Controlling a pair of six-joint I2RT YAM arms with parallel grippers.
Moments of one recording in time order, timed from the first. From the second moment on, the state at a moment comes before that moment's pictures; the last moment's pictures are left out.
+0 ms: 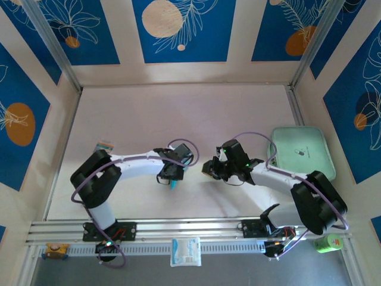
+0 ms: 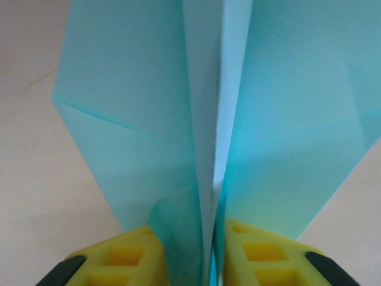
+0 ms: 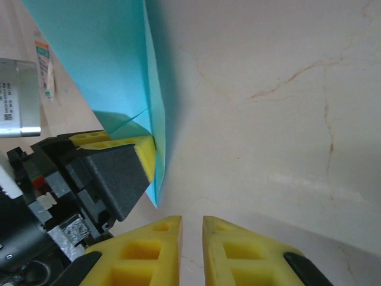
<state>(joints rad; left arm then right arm) -0.90 1.73 1.00 -0.61 -0.18 -0.75 0.58 1.31 0.52 -0.05 -0.48 1.01</state>
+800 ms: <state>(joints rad) -0.92 1.83 1.12 -0.65 -0.19 -0.89 0.47 1.20 0.43 -0.07 -0.53 1.00</state>
